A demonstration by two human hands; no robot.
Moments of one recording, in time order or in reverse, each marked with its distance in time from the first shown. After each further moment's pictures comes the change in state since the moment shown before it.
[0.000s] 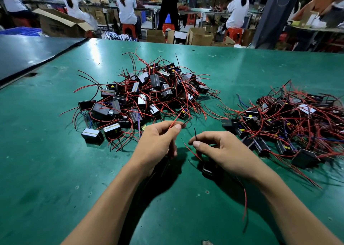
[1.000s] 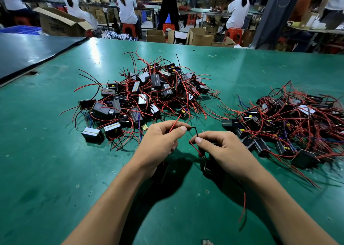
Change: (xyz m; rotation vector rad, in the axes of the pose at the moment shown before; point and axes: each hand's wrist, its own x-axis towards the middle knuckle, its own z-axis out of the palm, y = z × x) left_hand 0.001 0.002 0.001 -0.003 -0.069 0.027; right_hand 0.003 0.010 0.005 0.019 0.103 -0.082
